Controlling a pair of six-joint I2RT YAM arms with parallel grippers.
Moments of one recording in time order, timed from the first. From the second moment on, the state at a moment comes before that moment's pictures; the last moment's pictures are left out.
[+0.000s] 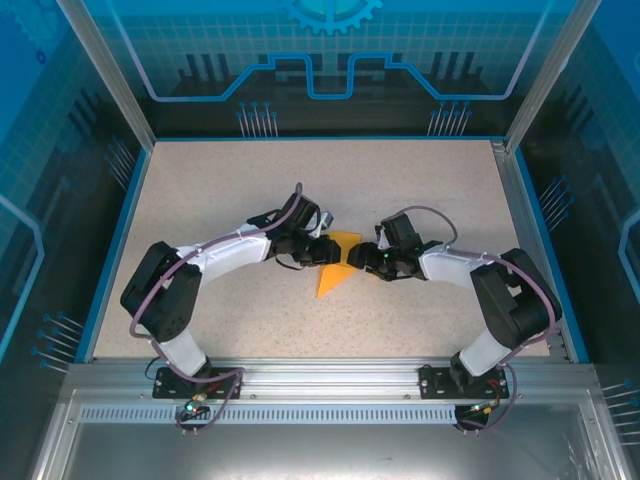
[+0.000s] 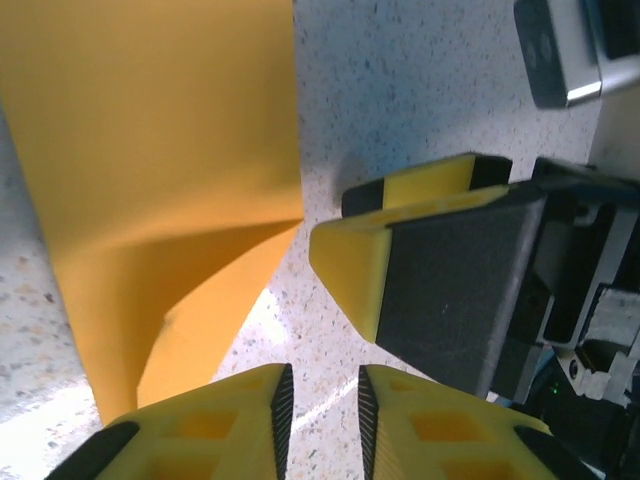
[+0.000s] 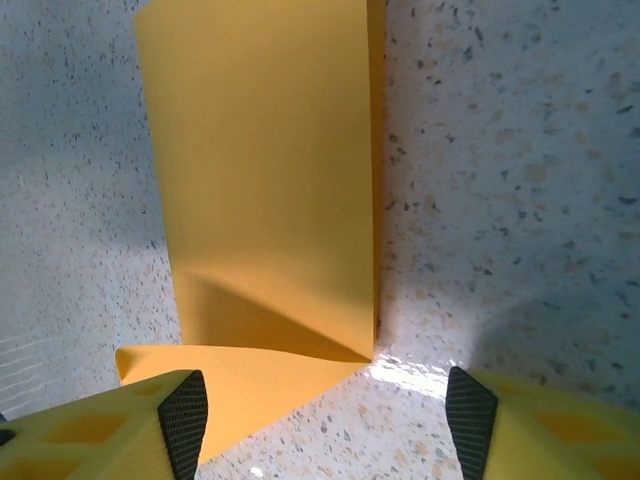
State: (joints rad) left arm -0.60 1.71 1.10 -0.39 0.47 -0.64; right arm 0.46 1.61 0.74 -0.09 -0.37 0.79
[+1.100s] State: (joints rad) left arm -0.60 1.87 1.08 -0.38 0.38 -0.64; right arm 0.46 1.66 0.74 -0.04 -0.39 0.88
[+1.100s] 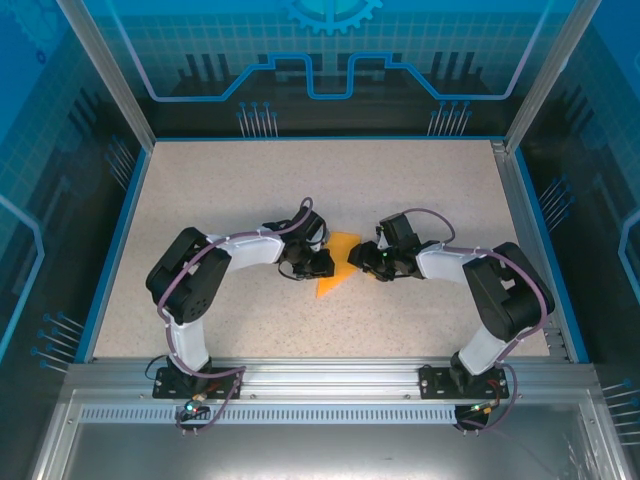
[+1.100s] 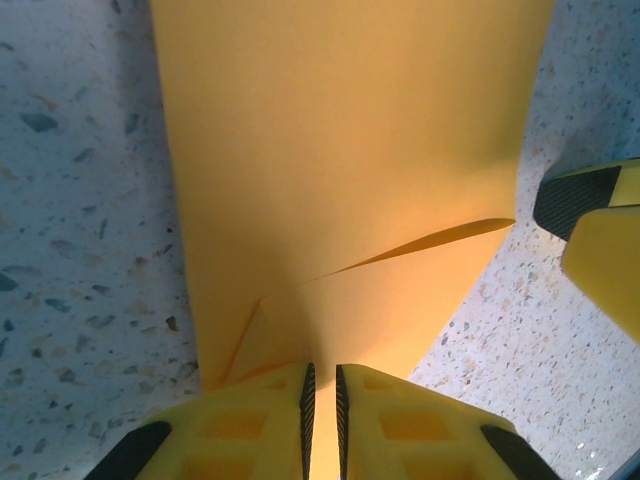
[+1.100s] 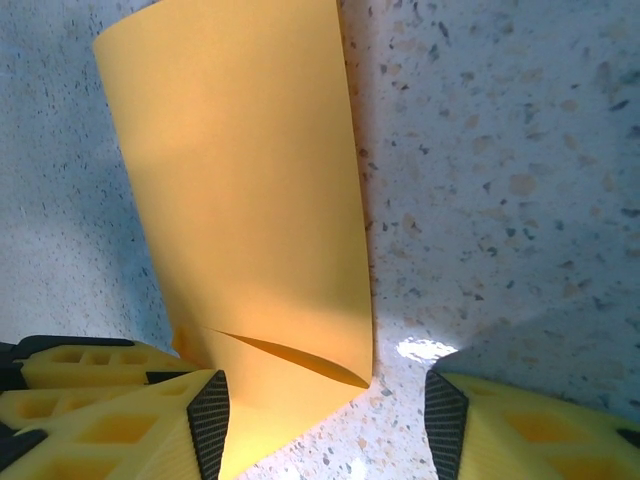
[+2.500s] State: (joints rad) left arm -0.56 1.85 1.01 -0.23 0.39 -0.67; right arm 0.47 1.68 0.77 -0.04 -0.40 0.93
